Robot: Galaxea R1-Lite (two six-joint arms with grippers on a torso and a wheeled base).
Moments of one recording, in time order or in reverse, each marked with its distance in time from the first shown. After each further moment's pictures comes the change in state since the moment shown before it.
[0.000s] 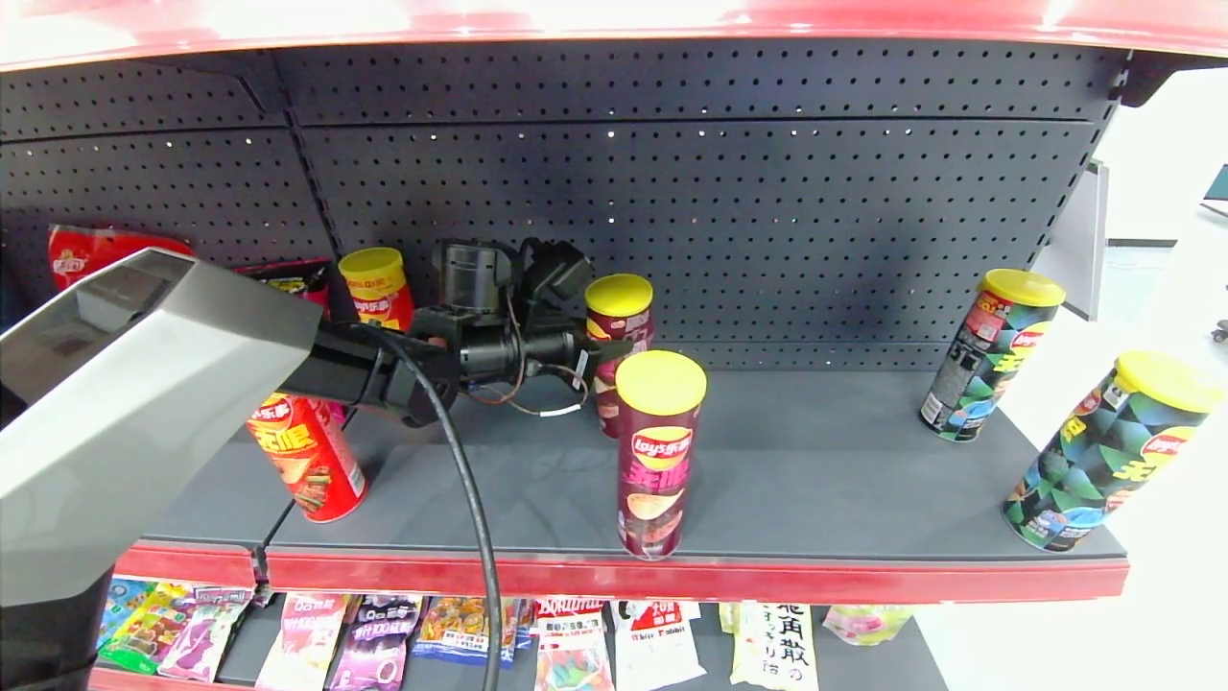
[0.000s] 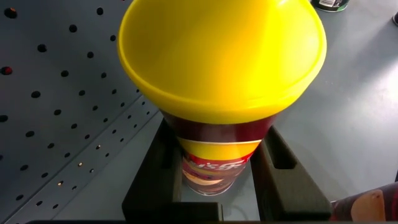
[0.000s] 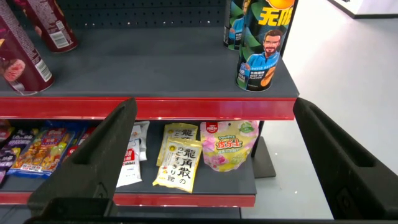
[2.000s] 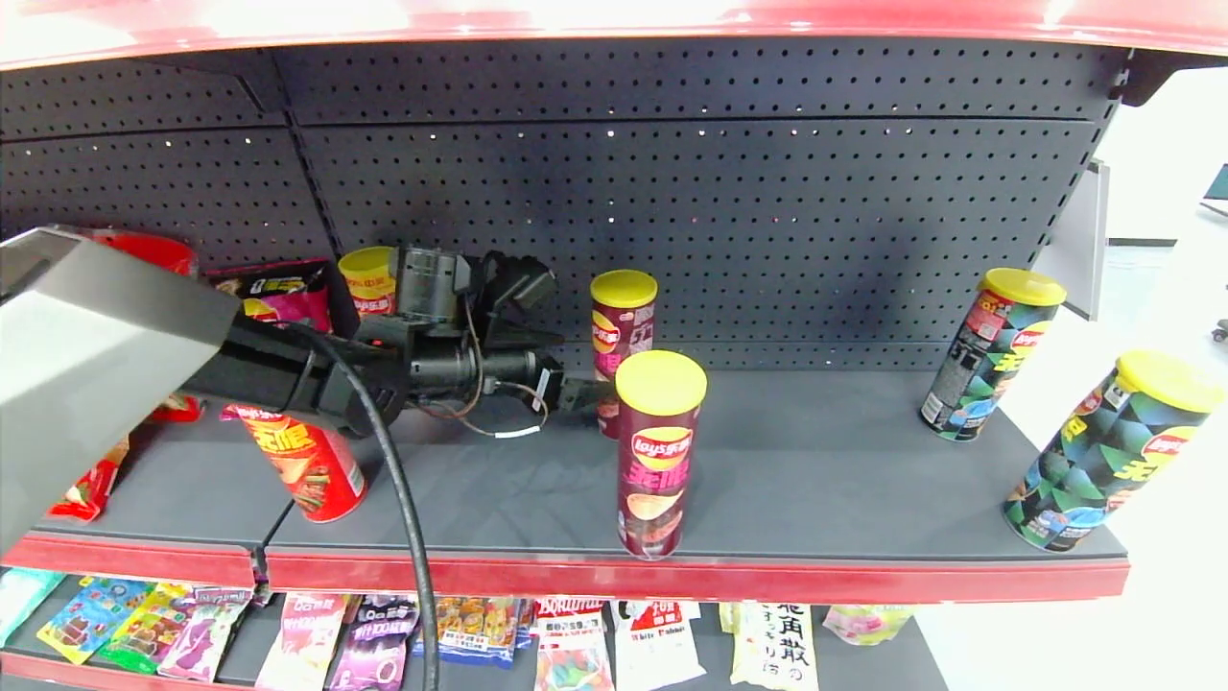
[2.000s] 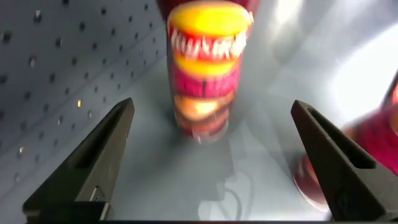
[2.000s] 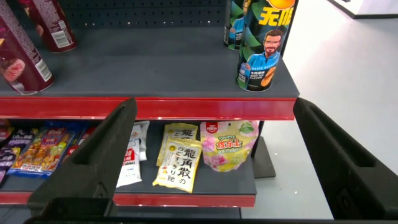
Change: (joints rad) left arm 0.044 -0.145 0.180 0.057 -0.015 -0.003; right arm 0.001 0.000 0.000 0.000 0.000 0.000
